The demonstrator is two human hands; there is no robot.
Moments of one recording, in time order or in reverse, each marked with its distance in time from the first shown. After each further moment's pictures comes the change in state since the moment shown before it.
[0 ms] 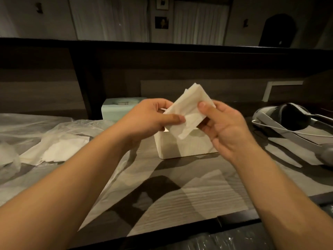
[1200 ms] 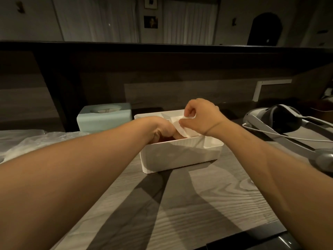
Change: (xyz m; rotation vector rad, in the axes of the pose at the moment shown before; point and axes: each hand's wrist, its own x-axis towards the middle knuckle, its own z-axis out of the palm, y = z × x) left_hand 0.127 -0.018 0.061 0.082 -0.368 -0.627; right_hand 0.115 0.003 -0.039 -1.476 -0.111 -0.232
